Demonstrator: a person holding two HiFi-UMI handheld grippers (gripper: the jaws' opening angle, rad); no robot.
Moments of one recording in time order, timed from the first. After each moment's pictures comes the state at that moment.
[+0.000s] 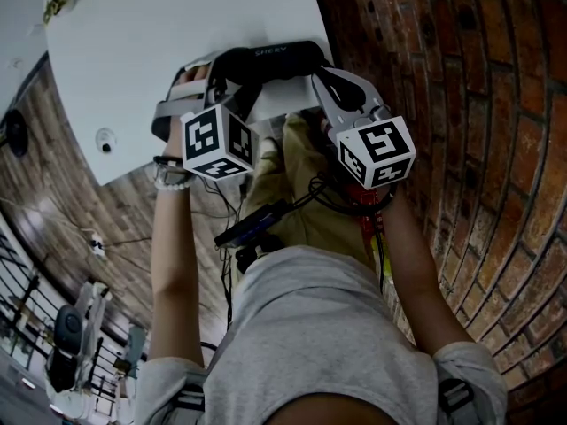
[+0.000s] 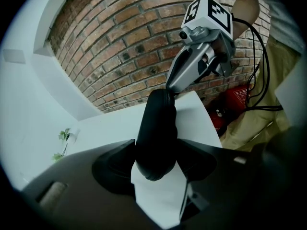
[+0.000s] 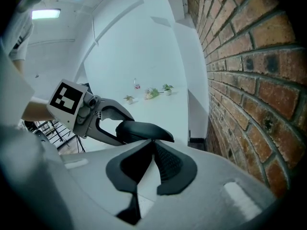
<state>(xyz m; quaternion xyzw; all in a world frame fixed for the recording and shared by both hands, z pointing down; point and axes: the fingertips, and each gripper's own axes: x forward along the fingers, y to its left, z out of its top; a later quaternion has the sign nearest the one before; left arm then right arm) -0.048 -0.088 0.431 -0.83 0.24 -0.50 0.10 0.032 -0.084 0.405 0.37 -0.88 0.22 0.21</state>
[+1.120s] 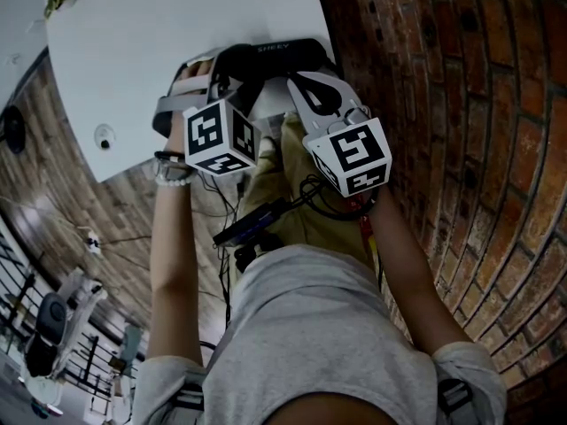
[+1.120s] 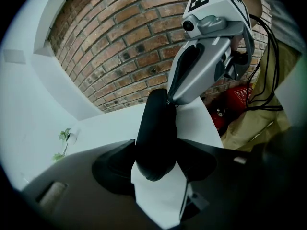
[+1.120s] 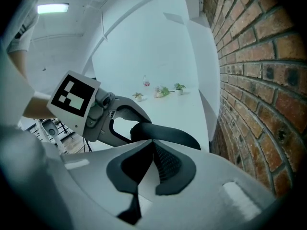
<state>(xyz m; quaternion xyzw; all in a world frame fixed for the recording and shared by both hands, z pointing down) -0.047 -0.090 0.431 -0.83 0.24 -0.50 0.10 -0.011 -0.069 0.397 0.33 -0.89 0.19 0.23</state>
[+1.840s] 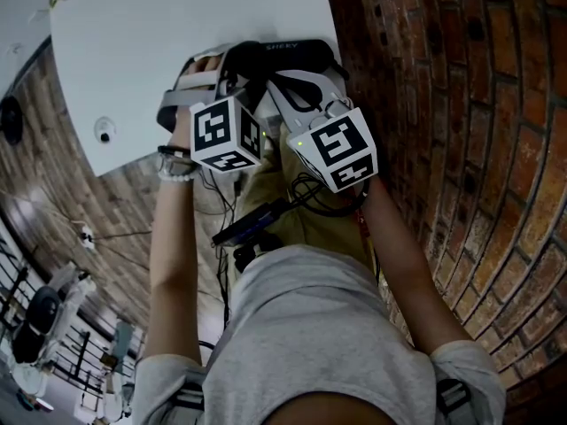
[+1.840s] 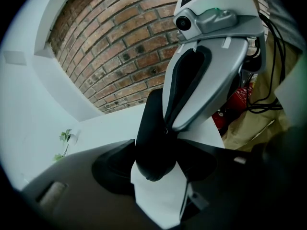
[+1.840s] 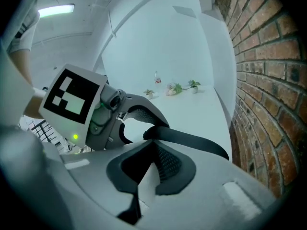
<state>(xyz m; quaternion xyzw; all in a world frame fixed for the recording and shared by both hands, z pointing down) -0.045 -0.092 0.433 -0.83 0.24 -0.49 0.11 -0.052 -0.065 0.400 0.27 -0.91 0.18 0.25</state>
